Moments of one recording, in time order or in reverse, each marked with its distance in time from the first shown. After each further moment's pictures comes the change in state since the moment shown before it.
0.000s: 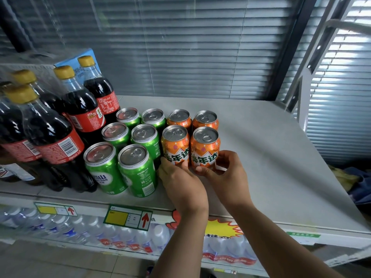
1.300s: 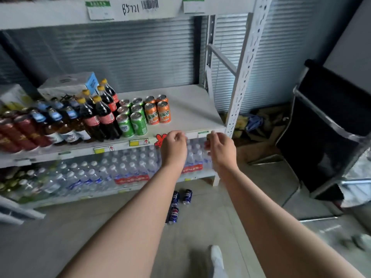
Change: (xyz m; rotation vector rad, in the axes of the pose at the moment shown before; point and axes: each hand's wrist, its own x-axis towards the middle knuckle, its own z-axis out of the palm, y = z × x) left_hand -0.231 0.133 -0.356 -0.190 -0.675 0.041; right_hand -0.384 -0.216 -0.181 -0.019 0.348 0.167
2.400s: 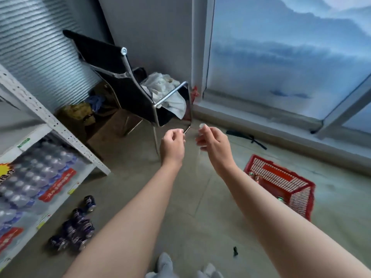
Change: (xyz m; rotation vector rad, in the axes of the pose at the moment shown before) left_hand -0.478 -0.011 0.226 0.002 -0.905 0.085; right_hand -0.337 0.150 -0.432 0.219 0.700 0.230
